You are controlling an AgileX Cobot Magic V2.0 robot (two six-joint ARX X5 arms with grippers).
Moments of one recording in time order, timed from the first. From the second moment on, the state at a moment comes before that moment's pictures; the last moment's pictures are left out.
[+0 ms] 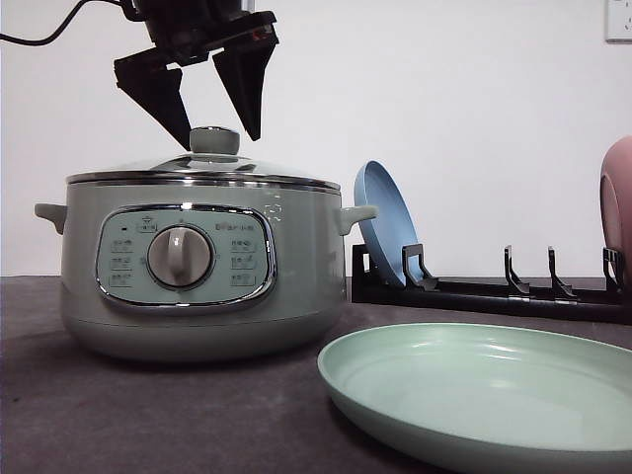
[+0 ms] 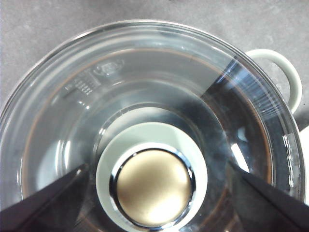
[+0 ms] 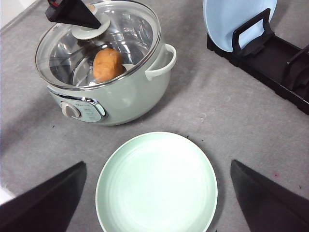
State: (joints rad) left_arx -0.48 1.80 1.83 -1.07 0.03 0.04; right_arx 0.51 0.65 1.03 -0.93 -0.13 0.18
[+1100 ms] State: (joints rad) left_arx -0.48 1.82 1.83 -1.08 0.02 0.07; right_arx 0.51 0.65 1.03 -0.95 -0.13 0.18
